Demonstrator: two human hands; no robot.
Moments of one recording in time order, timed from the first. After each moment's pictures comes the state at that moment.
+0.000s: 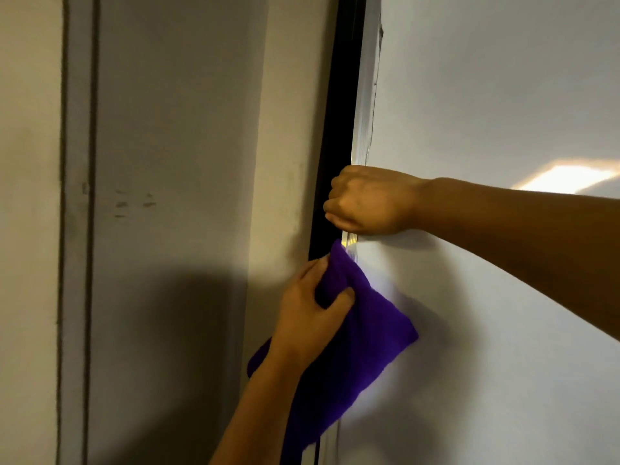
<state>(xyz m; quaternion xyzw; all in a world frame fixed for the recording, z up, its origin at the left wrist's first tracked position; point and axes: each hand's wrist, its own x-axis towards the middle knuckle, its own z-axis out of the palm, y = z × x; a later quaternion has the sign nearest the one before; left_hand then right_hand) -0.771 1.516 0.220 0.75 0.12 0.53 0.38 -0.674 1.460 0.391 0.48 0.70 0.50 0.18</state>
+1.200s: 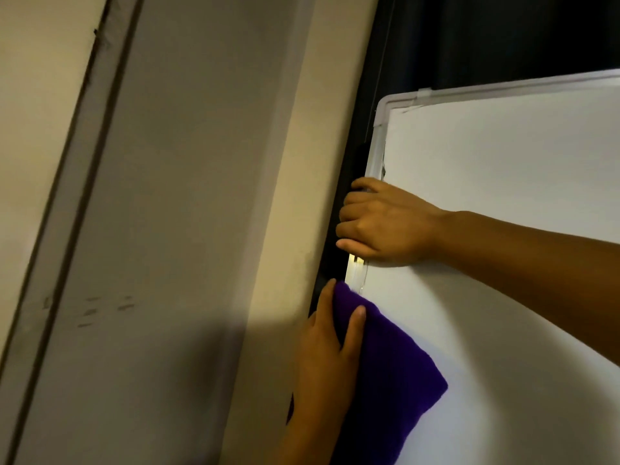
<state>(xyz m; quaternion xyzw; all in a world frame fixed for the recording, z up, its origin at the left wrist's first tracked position) -0.699 1.524 0.340 0.68 0.18 0.62 0.36 -0.621 1.490 0.526 0.41 0.68 0.58 0.17</state>
